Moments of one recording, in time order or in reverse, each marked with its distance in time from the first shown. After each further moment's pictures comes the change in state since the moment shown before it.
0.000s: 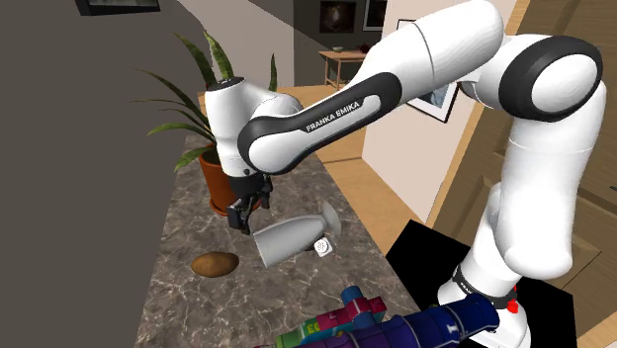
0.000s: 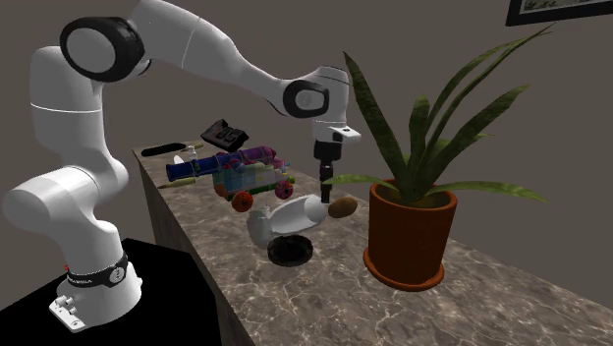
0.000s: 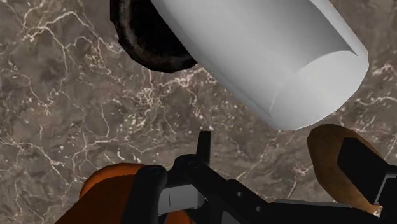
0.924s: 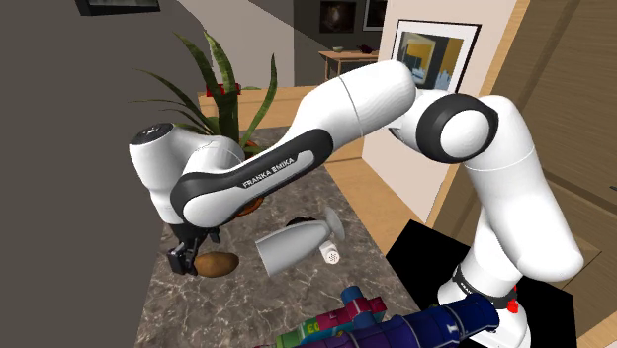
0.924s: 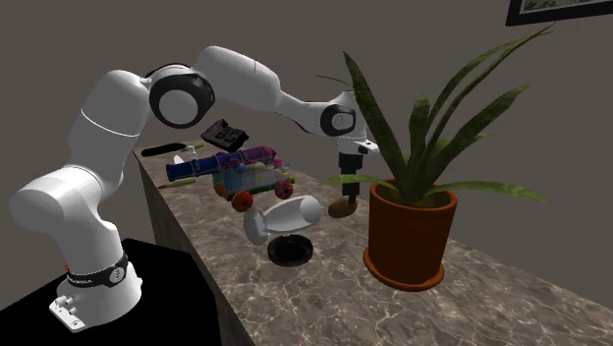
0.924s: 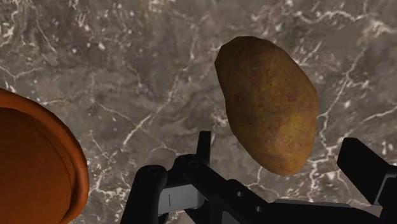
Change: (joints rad) arm 0.180 0.418 0.003 0.447 -0.157 -0.032 0.075
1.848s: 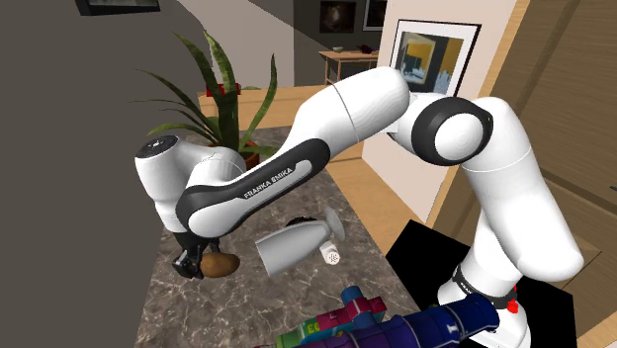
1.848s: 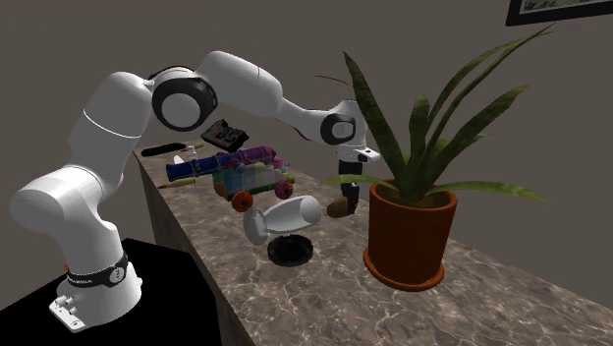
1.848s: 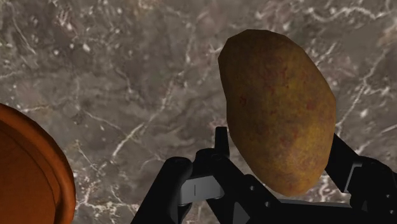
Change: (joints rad) arm 0.000 0.022 -0.006 -0.026 -0.010 0.048 0.007
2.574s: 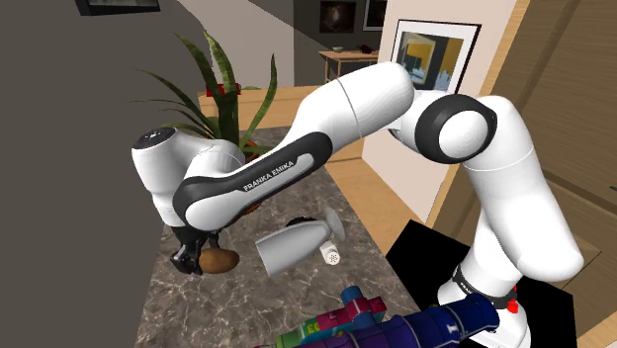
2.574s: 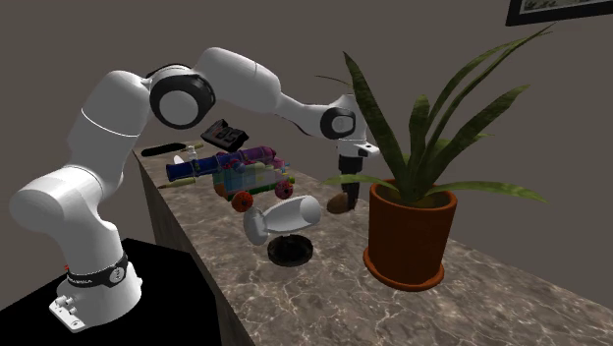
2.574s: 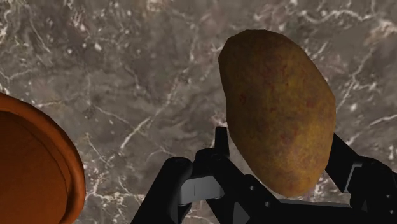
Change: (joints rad) arm -0.002 -0.017 0.004 0.014 0.007 -0.030 -0.006
